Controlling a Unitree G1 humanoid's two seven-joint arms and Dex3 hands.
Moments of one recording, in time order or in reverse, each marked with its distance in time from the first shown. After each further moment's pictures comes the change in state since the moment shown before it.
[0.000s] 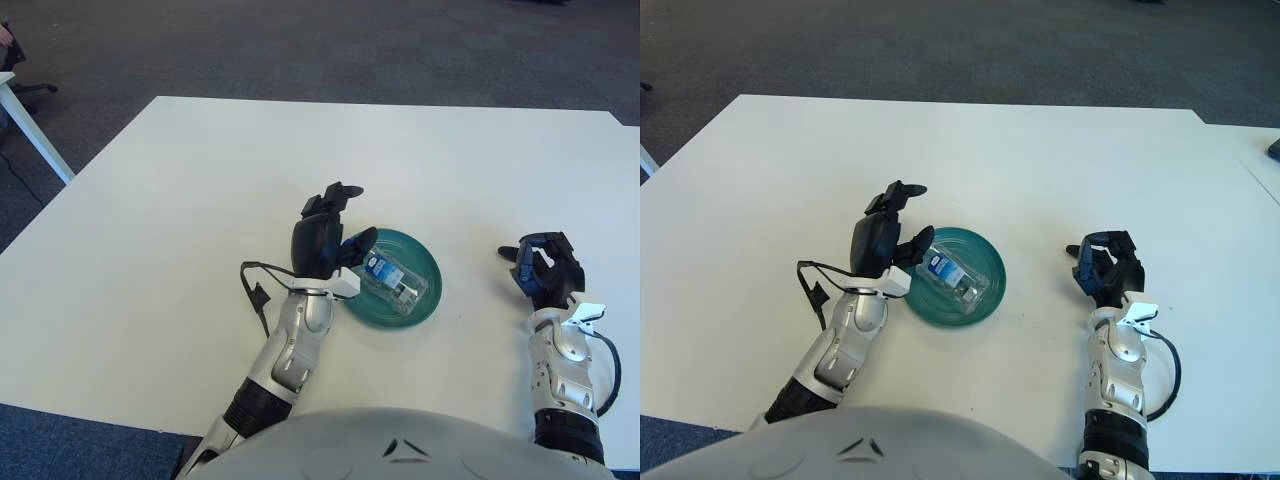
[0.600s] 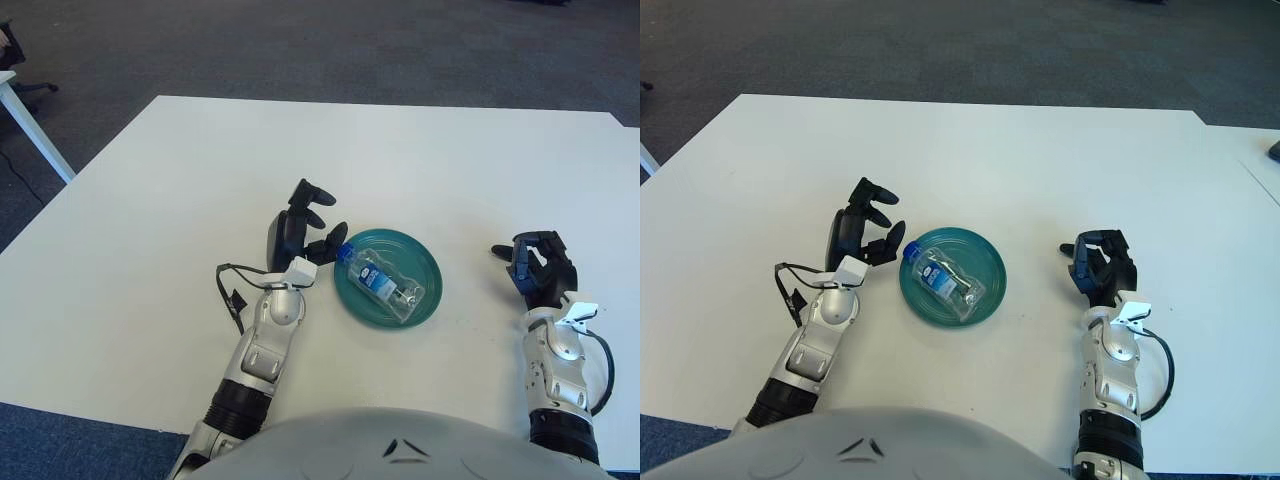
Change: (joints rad) left arm 0.044 0.044 0.121 -0.007 -0.169 -0.135 -0.062; right arm -0.007 0.015 0.022 -0.001 -0.002 -0.005 0.021
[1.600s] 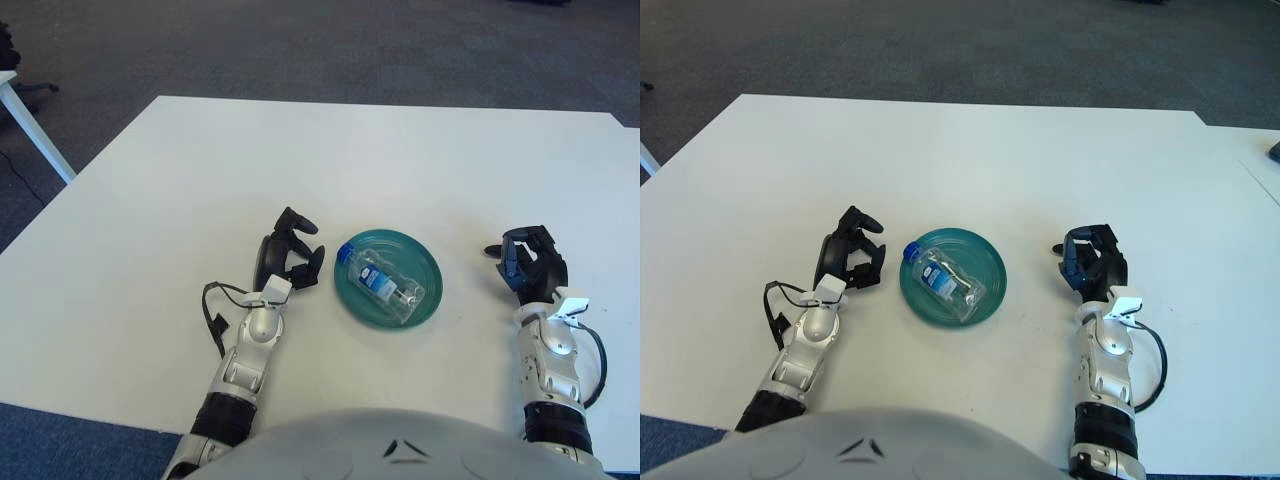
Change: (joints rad) left arm 0.033 0.021 0.099 0.260 -0.175 -0.224 -0.073; right arm -0.020 -0.001 0.017 0.037 -0.003 -0.037 0.024
